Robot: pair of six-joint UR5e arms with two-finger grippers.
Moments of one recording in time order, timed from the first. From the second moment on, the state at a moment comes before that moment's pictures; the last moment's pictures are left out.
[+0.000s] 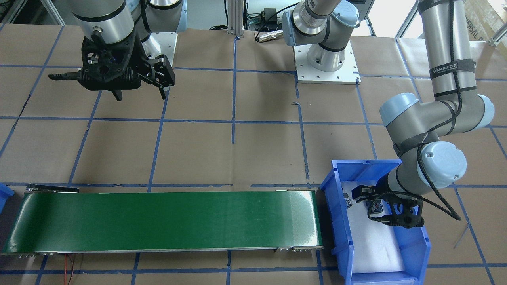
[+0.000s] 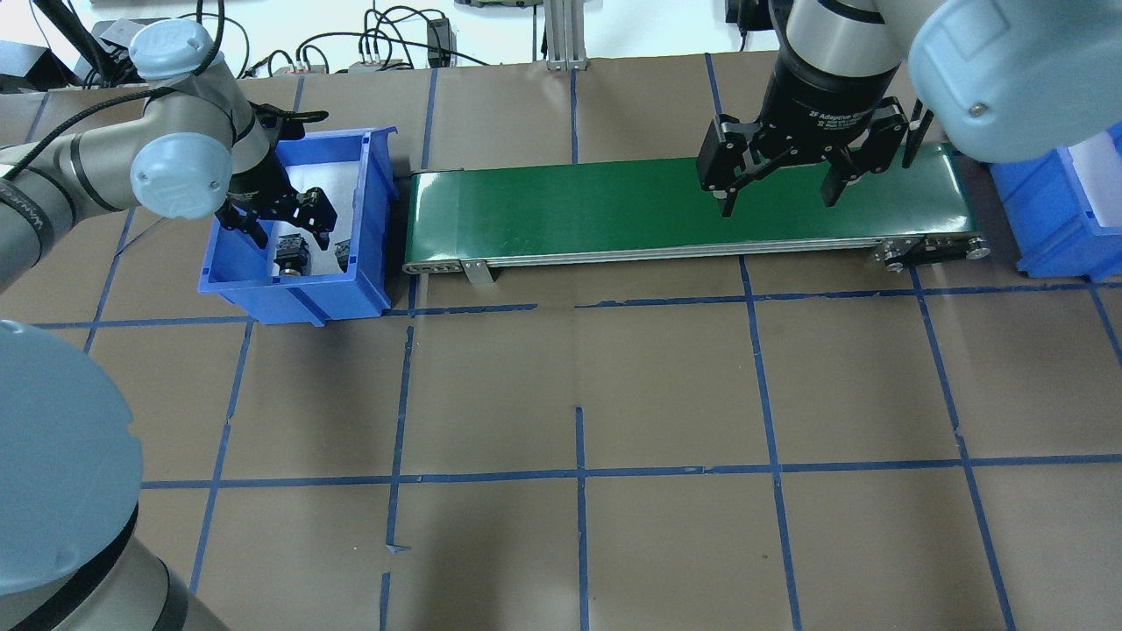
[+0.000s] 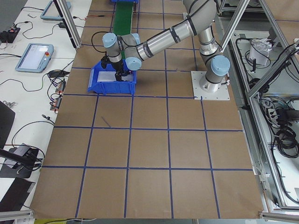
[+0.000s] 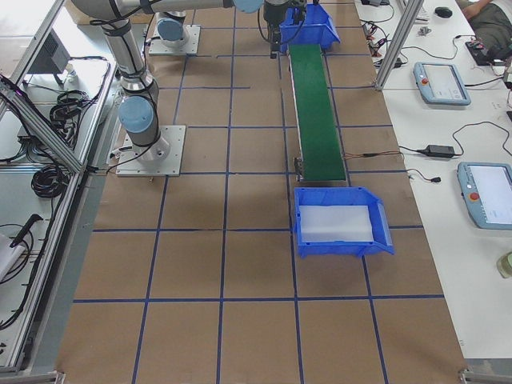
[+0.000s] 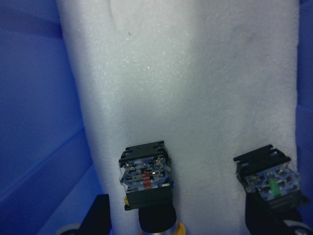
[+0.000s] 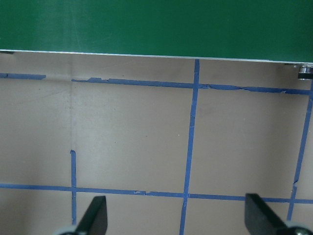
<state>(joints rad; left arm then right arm) -1.36 -2.06 -1.60 -1.15 1.65 0.26 1.68 -1.54 1.51 -1.53 -1.57 0.04</state>
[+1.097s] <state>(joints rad) -1.37 -2.10 -1.60 -1.16 1.72 0.25 1.68 -1.54 1.51 -1.52 -1.57 0.04</state>
